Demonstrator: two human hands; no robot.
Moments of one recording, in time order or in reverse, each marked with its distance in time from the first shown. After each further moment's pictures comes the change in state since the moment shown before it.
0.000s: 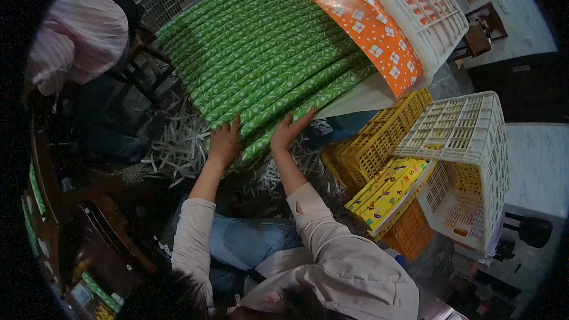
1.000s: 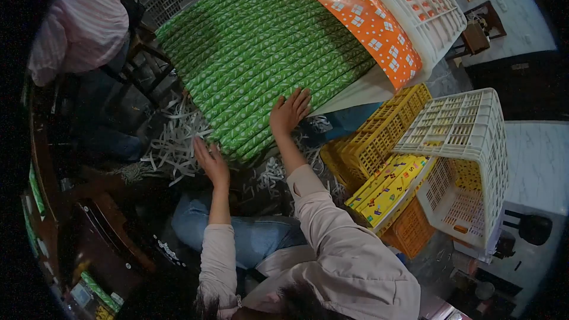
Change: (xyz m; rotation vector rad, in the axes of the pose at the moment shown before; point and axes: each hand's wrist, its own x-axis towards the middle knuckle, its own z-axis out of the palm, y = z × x) left_hand -0.061 0.009 0.043 -0.638 0.625 -0.580; right_hand 0.031 0.034 0.016 -0.945 -0.226 -0.253
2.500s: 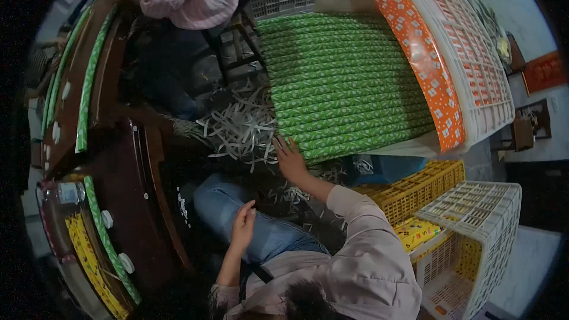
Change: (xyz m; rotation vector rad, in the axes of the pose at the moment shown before) left_hand -0.160 0.056 -0.163 -0.412 -0.257 -0.487; right_hand -0.114 -0.031 -0.015 -0.541 -0.378 -1.597
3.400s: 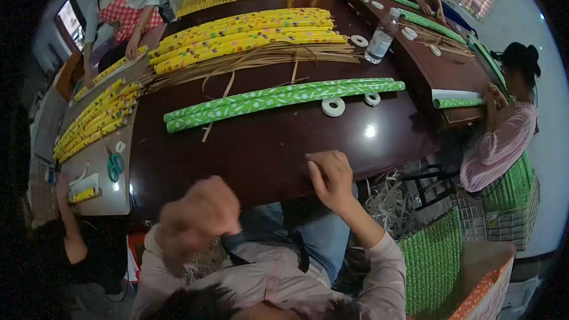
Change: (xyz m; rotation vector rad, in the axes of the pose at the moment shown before) left_hand -0.418 0.159 -0.107 -0.437 0.908 0.865; right_hand -0.064 -0.273 -0.388 1.096 0.463 -1.358
